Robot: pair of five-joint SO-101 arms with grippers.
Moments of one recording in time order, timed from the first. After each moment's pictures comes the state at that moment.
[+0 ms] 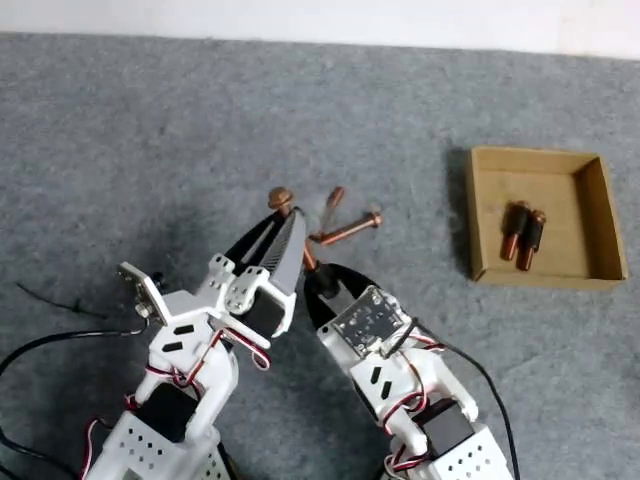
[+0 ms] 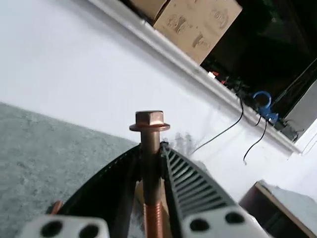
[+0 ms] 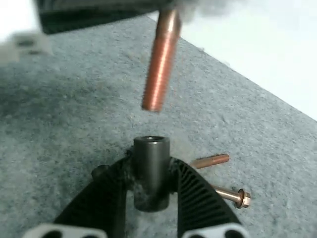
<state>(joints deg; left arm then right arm) 24.8 -100.4 96.1 2.1 39.2 -37.7 -104.2 95.5 31.3 18.8</state>
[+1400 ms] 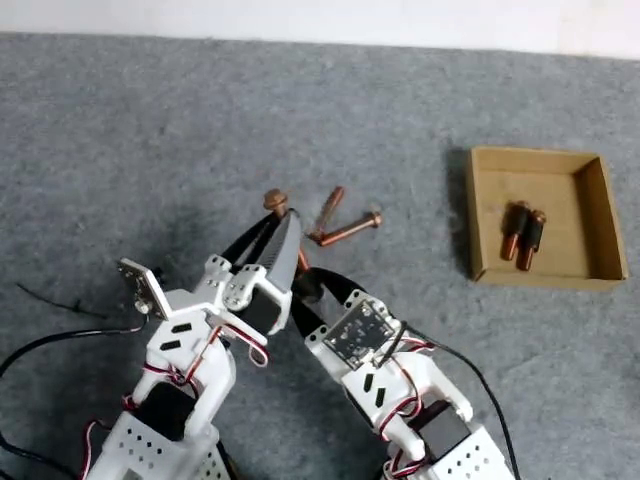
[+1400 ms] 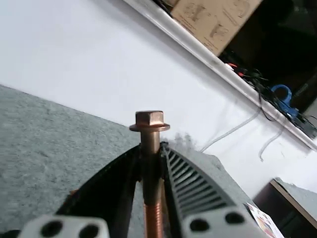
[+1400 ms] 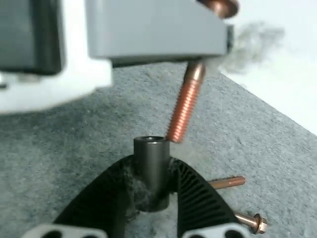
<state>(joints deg) 22.7 -100.4 96.1 5.5 39.3 -42.5 -104.4 95.2 28.4 18.8</state>
